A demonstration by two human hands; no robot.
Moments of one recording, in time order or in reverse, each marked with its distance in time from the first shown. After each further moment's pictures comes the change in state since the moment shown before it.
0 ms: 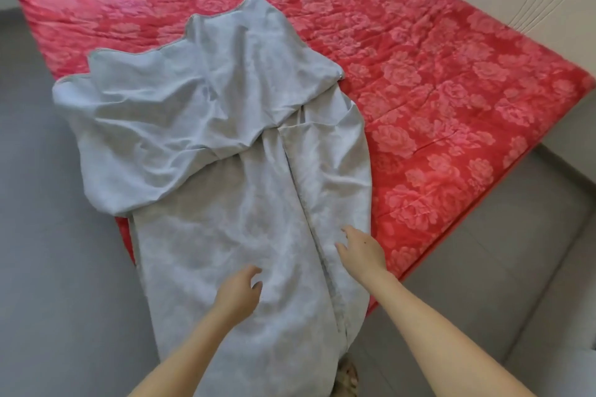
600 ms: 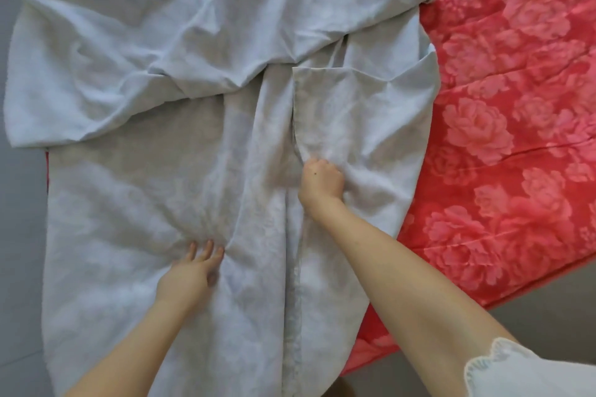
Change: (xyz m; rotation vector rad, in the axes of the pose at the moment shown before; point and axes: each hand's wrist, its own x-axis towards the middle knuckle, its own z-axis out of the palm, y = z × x) left_hand 0.145 -0.034 0.086 0.318 -0.169 -0.285; right_hand 0.254 -0.022 0.083 -0.313 -0.093 -0.210
